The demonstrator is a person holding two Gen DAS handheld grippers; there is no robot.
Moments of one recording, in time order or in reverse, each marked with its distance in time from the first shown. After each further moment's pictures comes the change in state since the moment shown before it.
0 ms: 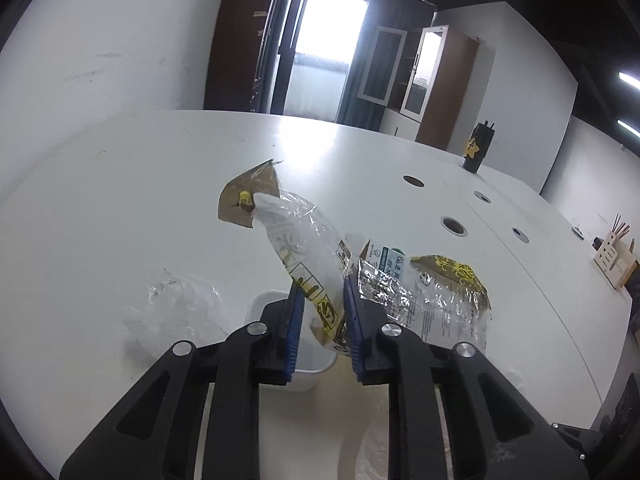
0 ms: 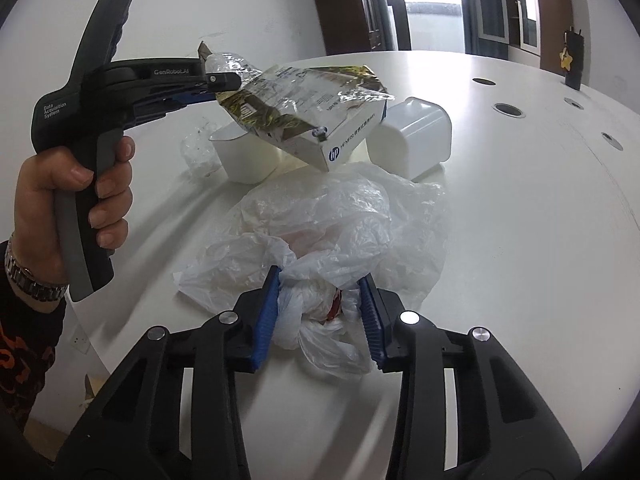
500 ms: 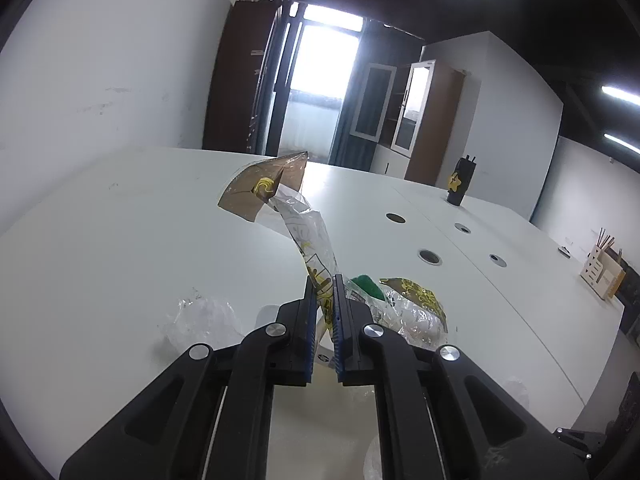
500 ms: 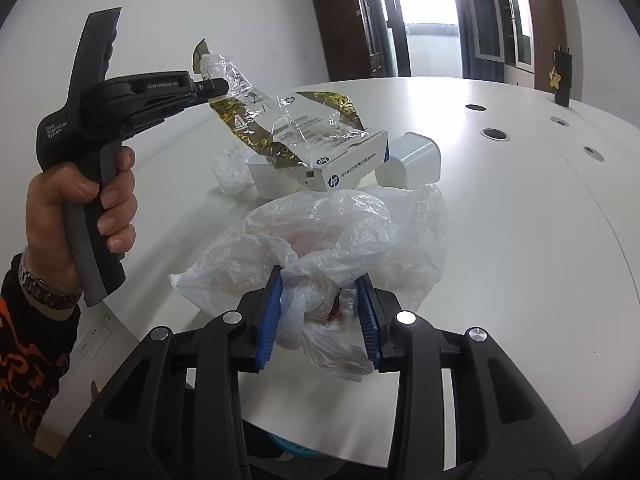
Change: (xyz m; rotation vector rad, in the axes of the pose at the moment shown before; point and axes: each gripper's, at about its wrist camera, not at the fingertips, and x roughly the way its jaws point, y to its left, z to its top) left arm -0.073 -0.012 0.000 0.016 -0.132 -0.022; right arm -0.063 0.018 -0.009 -0.004 -0.078 0.005
